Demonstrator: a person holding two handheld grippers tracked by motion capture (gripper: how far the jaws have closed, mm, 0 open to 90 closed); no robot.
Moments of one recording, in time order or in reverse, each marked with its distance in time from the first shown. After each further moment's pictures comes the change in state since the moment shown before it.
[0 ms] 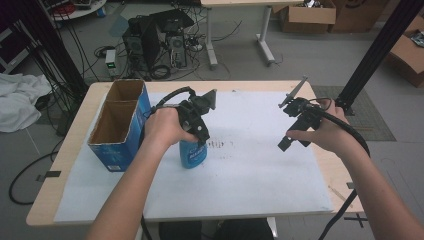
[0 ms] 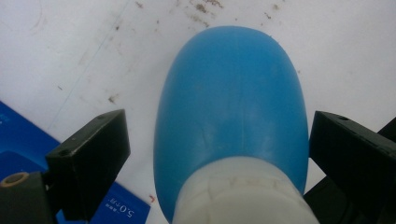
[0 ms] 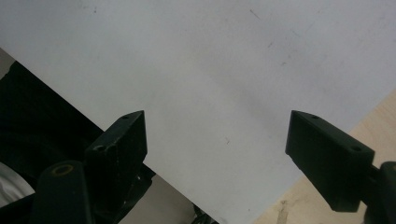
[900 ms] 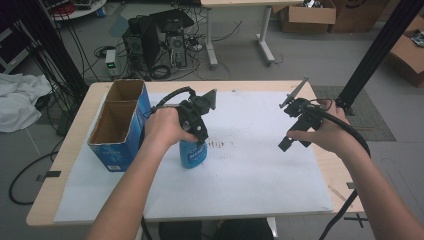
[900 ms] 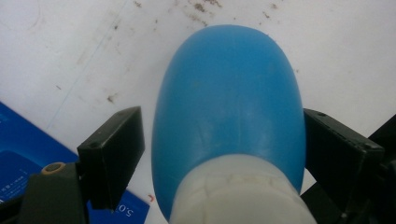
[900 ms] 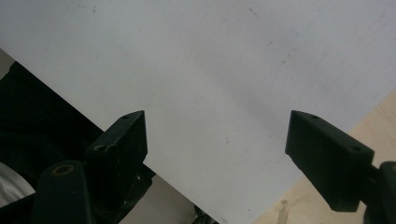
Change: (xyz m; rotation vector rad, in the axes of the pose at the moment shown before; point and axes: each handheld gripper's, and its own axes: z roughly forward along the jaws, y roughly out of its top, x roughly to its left) left arm -0.001 0.000 -0.001 0.001 -0.005 0.003; right arm -0.002 -0.001 0.001 -0.005 0.001 -0.002
